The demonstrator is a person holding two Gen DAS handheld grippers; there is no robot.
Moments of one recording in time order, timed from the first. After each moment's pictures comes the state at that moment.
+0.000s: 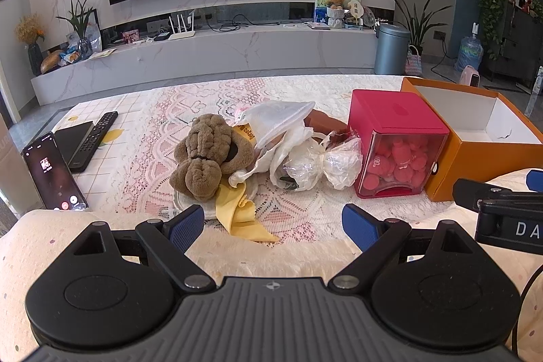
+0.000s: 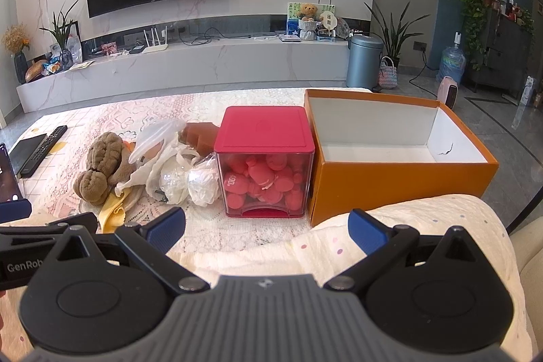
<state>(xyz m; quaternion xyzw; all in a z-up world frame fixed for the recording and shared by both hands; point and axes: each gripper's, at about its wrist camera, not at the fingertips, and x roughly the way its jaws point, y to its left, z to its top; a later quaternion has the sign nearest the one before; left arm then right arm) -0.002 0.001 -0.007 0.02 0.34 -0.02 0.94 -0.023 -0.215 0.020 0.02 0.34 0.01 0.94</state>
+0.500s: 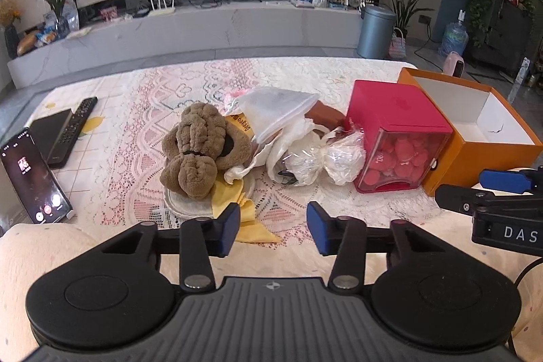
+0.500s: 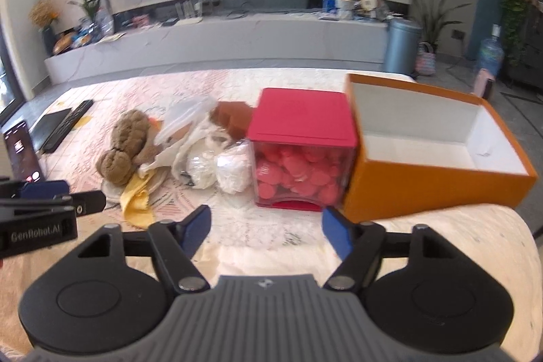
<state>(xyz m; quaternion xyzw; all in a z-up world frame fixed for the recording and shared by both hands) 0.040 0.034 -0.002 0.00 0.39 -0.06 0.92 0.017 -0.203 0.022 0.00 0.39 0.10 0.92</state>
